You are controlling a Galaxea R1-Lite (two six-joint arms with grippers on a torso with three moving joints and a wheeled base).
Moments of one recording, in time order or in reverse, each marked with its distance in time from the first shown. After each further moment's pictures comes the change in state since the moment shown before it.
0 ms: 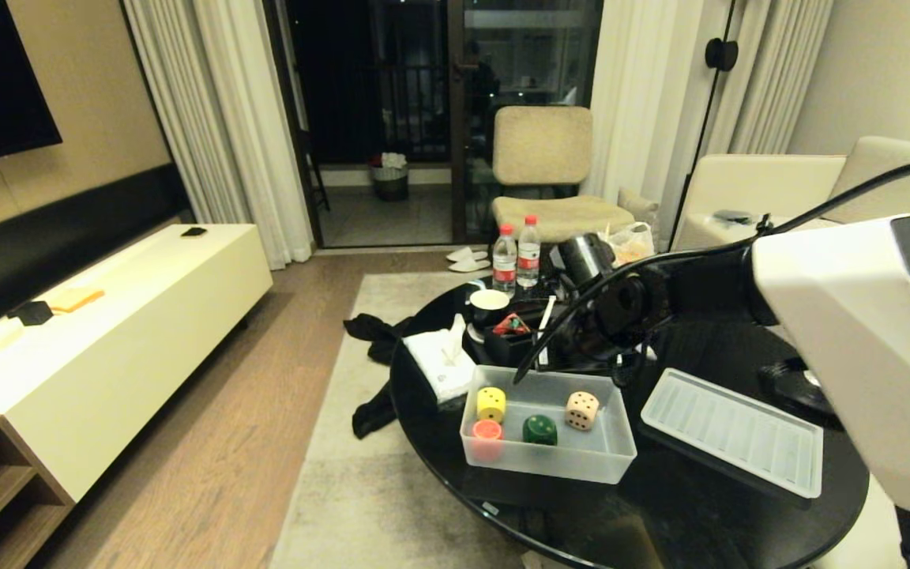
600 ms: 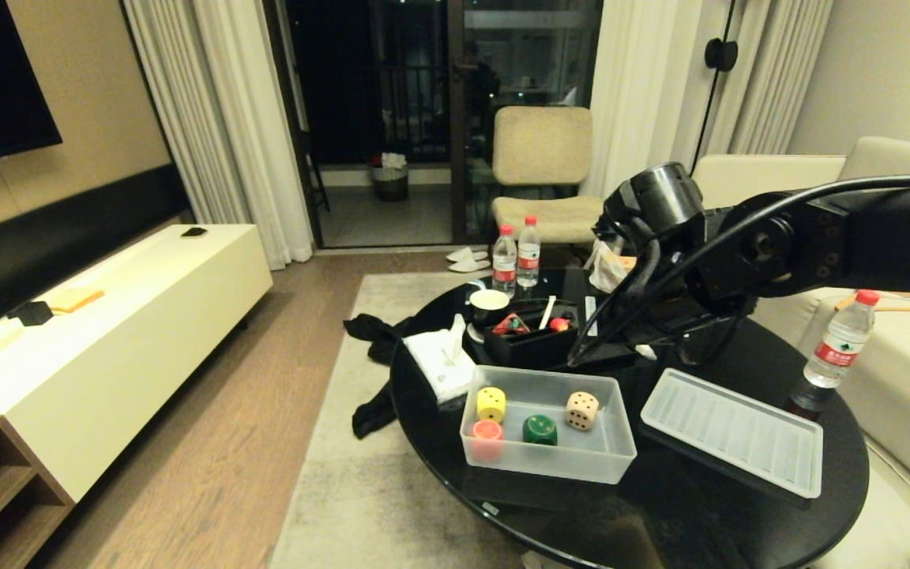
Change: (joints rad) left arm 0.000 0.000 0.000 0.000 0.000 0.002; right arm -0.019 -0.301 0.159 0.061 -0.007 -0.001
